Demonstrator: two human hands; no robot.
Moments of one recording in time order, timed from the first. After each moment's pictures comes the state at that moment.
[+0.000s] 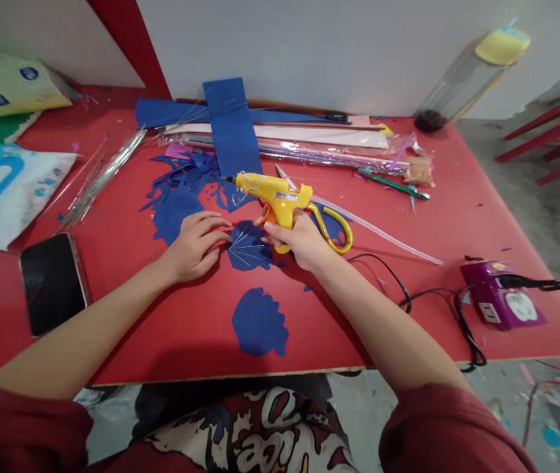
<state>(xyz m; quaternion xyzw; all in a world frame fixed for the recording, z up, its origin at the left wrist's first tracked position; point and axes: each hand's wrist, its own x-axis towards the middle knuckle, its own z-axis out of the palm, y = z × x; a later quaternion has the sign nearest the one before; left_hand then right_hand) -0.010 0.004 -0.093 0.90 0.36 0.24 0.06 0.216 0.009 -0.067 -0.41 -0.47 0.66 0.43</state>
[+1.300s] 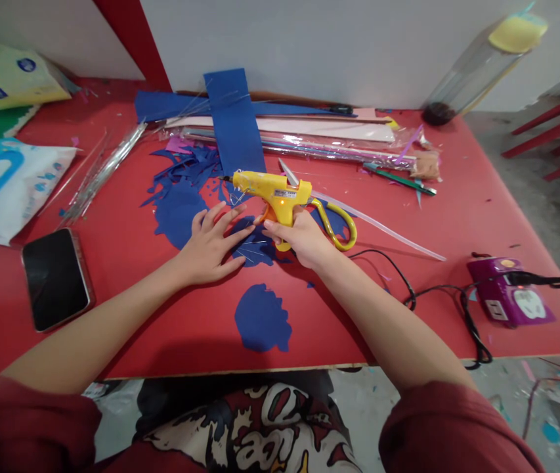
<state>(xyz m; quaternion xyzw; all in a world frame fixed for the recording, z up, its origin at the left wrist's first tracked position) 0.012 -0.008 -0.095 0.90 0.42 0.14 0.07 0.212 0.007 -0.071 -0.40 -0.50 0.64 0.43</state>
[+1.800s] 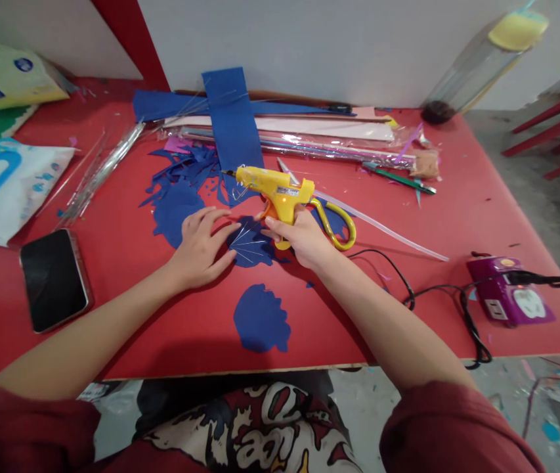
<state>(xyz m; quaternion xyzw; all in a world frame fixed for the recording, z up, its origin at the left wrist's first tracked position) 0.007 -0.015 -0.091 0.87 0.45 0.19 0.05 0.211 0.007 -0.067 -0.40 -0.47 0.64 0.46</state>
